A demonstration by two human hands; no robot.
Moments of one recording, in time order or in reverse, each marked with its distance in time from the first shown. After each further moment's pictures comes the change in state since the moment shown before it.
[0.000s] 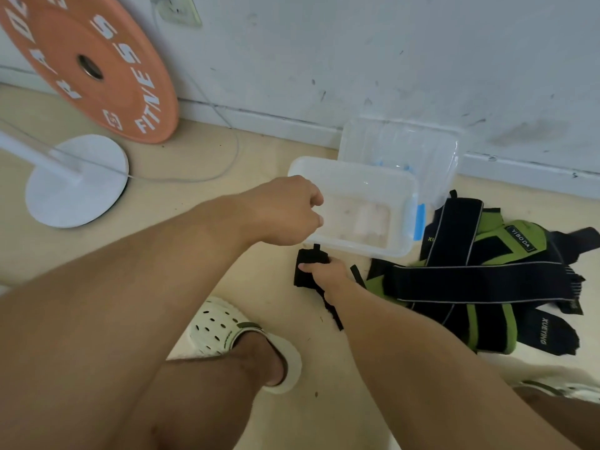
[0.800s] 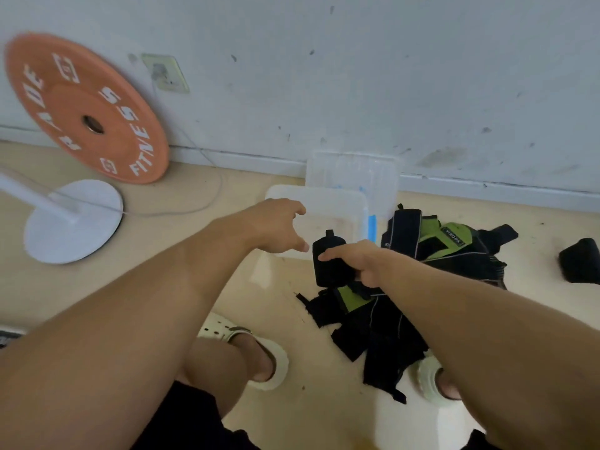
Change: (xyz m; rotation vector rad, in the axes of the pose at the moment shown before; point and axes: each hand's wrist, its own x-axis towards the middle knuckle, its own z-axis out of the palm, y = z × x) left_hand -0.049 0.040 0.002 0.105 0.016 0.074; right_hand -0.170 -0.079 -0.122 -0.107 -0.026 -0.075
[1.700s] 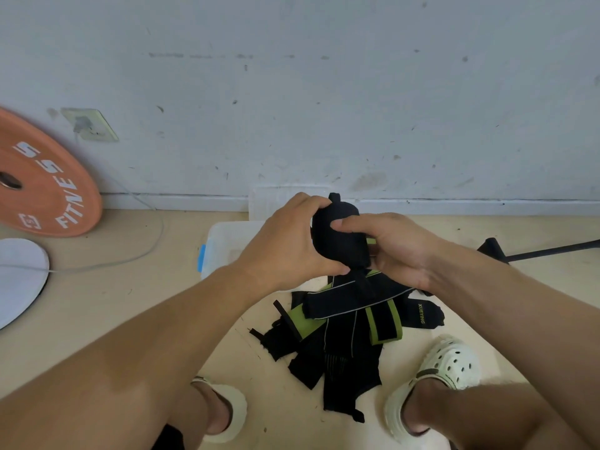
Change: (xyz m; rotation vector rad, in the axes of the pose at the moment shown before) left_hand -0.021 0.119 0.013 -0.284 0.368 0.457; right_hand -0.156 -0.039 -0.126 0.299 -0.062 -0.368
